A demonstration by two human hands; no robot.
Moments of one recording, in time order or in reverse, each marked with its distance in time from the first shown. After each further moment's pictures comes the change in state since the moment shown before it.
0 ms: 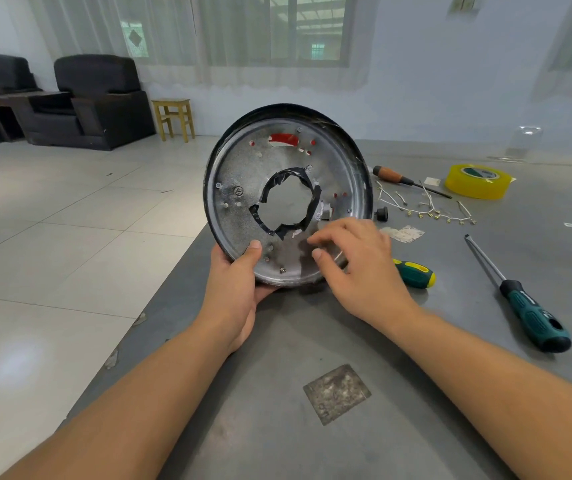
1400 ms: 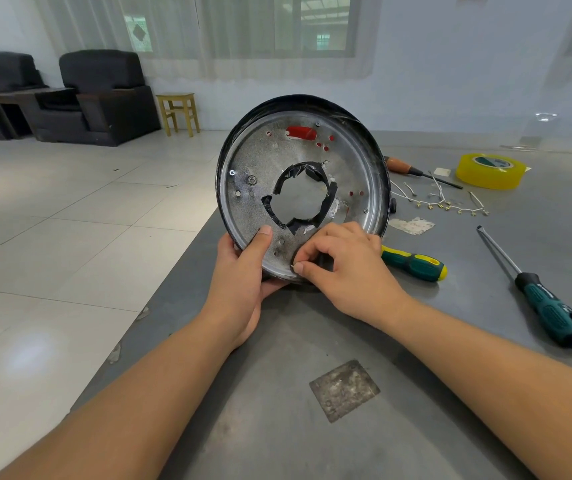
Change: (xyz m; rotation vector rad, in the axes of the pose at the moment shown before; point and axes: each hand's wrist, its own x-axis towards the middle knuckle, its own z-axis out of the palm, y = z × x) left_hand -0.005 0.003 0.000 0.079 -0.077 0.020; right_hand 0.004 -0.020 0.009 0.069 -0.224 0.115
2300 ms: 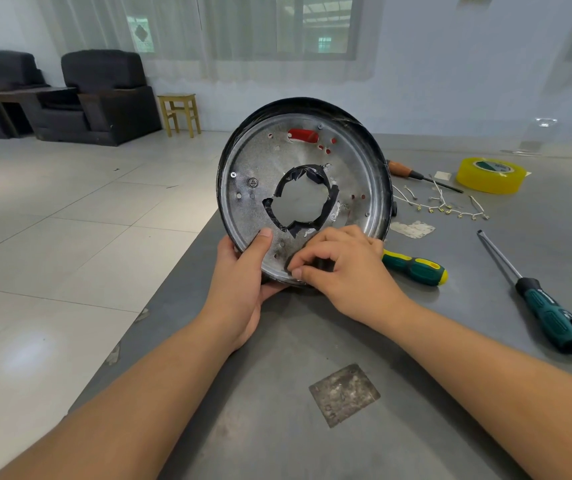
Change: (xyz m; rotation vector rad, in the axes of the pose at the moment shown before) left_hand 0.000 0.001 -0.001 -0.001 -0.006 -0.006; right_hand 0.001 0.001 0.001 0.066 -0.008 0.020
